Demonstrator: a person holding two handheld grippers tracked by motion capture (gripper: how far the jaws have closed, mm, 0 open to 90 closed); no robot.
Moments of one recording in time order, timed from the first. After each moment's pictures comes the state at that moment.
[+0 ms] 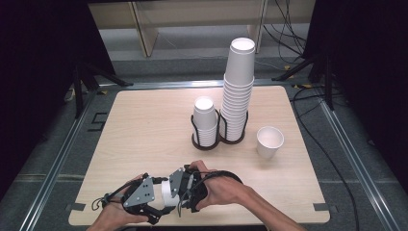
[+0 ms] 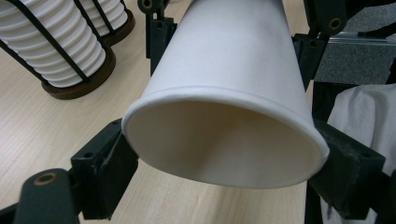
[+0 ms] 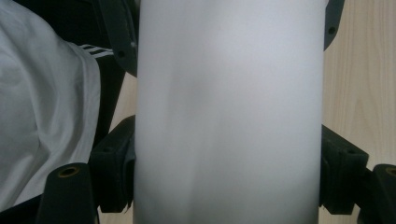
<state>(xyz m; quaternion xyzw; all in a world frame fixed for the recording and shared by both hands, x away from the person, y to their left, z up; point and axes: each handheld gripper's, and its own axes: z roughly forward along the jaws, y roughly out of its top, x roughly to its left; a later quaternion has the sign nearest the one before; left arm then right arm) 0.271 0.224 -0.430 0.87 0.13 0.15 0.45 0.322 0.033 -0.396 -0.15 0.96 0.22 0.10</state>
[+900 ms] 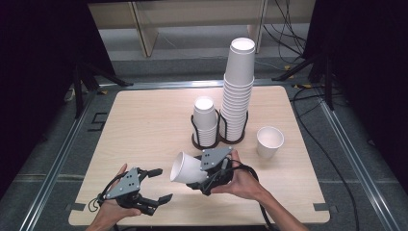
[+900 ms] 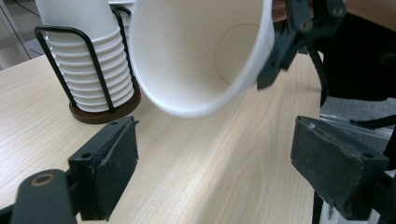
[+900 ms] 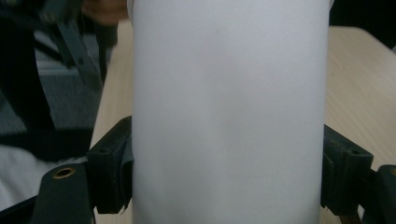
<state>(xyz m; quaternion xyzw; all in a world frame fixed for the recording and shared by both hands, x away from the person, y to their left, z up) 0.281 0.244 -0.429 0.79 0.21 0.14 0.57 0.348 -0.039 -0.396 0.04 0.88 0.48 0.07</state>
